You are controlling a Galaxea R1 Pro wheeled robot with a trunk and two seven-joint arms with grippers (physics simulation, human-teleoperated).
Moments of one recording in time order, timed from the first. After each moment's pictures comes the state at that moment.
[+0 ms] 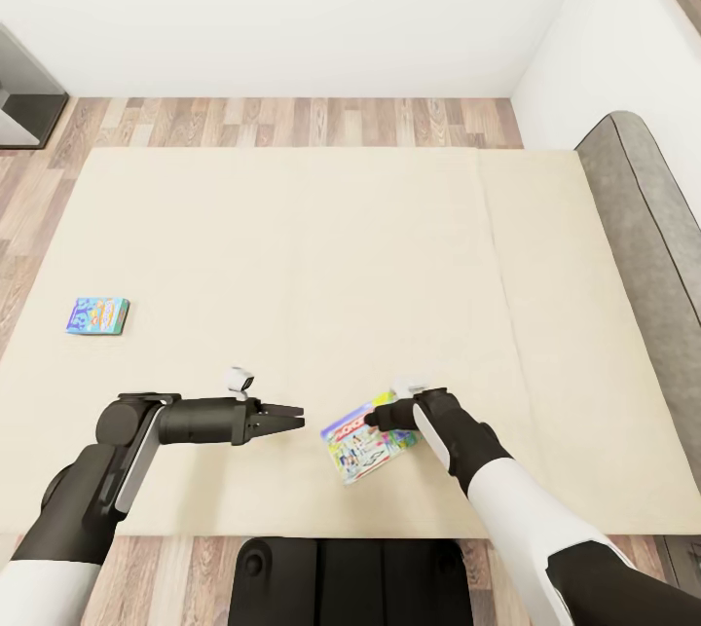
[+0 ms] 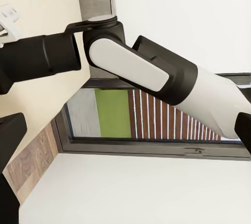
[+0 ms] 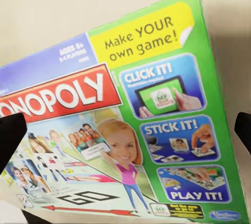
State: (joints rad) left arm -0.54 0.17 -0.02 -1.40 0.18 1.02 -1.40; right arm -0.86 0.13 0.21 -0.58 -0.08 0.64 0.16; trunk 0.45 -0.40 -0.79
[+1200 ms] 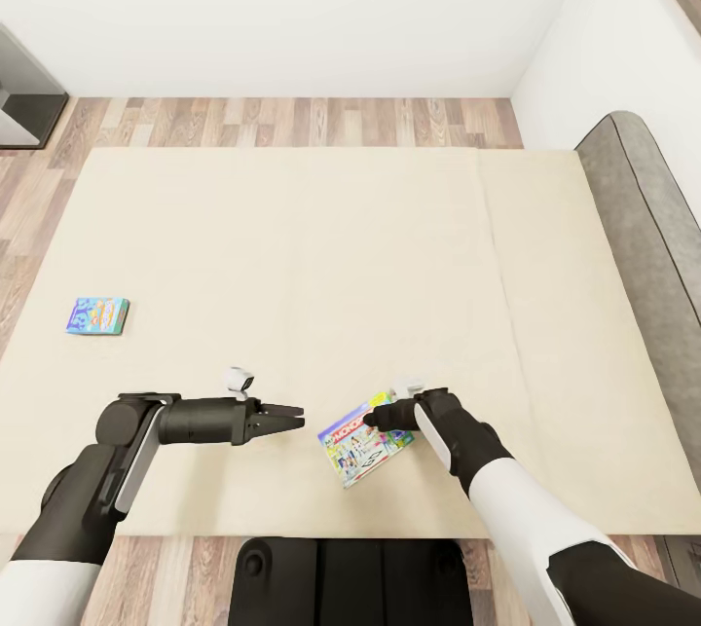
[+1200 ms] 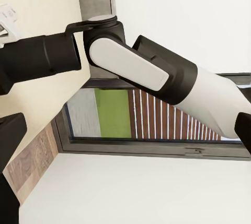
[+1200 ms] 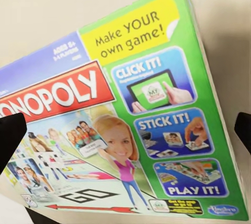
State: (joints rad) left arm -0.54 0.17 -0.02 -1.40 0.18 1.02 -1.40; right arm -0.86 0.12 0.21 -0.58 -0.08 0.64 0.18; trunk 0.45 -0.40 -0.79
